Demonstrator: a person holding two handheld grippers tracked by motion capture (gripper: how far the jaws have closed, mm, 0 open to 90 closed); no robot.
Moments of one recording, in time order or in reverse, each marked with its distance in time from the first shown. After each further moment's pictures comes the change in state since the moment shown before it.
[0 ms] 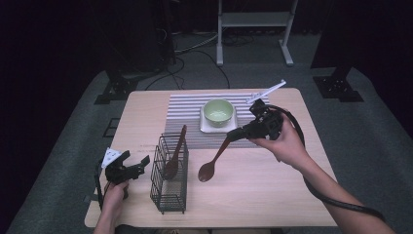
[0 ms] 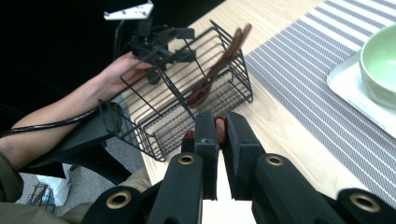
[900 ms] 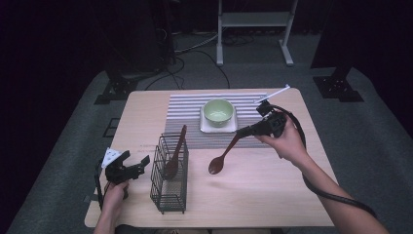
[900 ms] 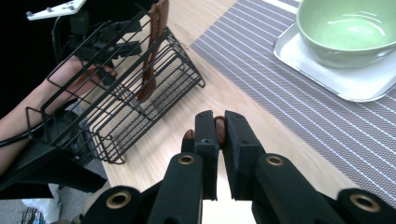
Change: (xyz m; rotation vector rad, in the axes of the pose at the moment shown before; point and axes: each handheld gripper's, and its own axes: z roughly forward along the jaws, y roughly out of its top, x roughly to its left) left arm 0.000 0.000 0.000 -0.002 0.001 -0.003; right arm -0.056 -0.019 0.012 0.003 -0.077 0.135
